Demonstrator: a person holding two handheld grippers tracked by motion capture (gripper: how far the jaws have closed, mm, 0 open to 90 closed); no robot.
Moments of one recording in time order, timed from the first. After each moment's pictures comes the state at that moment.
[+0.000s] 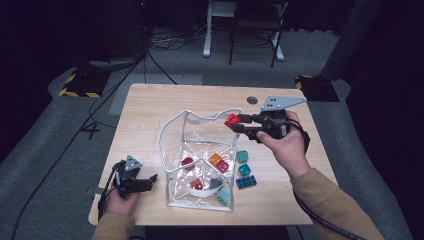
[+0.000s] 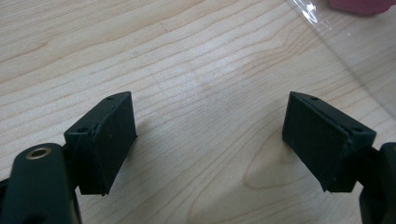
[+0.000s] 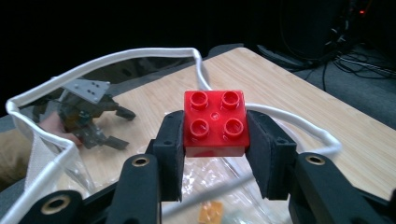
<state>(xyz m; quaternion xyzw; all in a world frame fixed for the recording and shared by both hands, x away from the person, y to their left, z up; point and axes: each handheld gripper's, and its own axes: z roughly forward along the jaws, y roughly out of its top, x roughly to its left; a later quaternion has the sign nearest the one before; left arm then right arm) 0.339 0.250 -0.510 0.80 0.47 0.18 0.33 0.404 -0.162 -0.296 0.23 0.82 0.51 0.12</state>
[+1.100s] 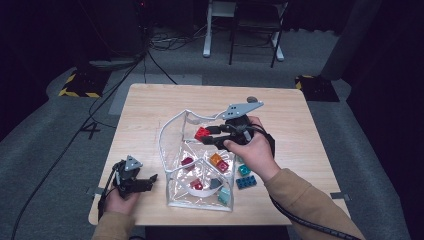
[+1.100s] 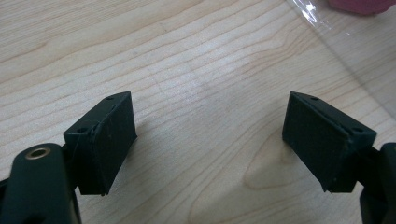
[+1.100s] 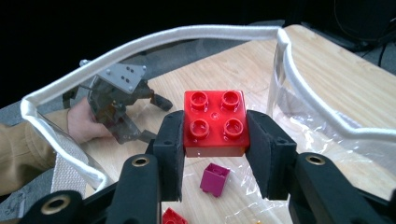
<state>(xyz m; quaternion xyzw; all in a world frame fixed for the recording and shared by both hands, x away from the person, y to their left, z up) 0.339 0.250 -0.510 0.80 0.47 0.18 0.33 0.404 -0.090 -0.322 0.20 0.85 0.48 0.06</state>
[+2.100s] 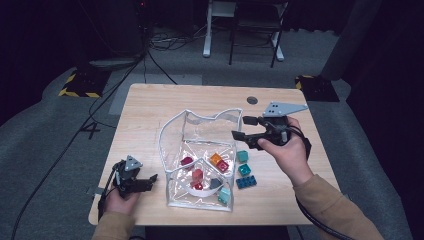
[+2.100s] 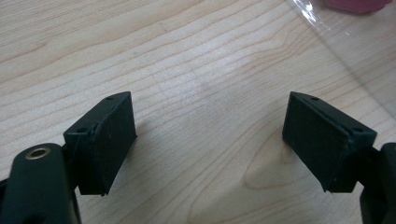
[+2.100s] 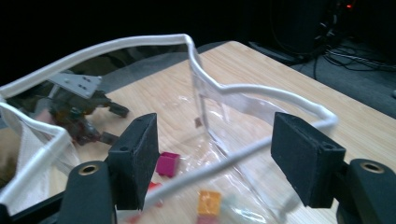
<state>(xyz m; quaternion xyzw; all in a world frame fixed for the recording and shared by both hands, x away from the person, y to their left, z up) 0.339 0.250 -0.510 0.80 0.47 0.18 0.33 0.397 -0.174 -0.309 0.26 0.81 0.50 0.13</state>
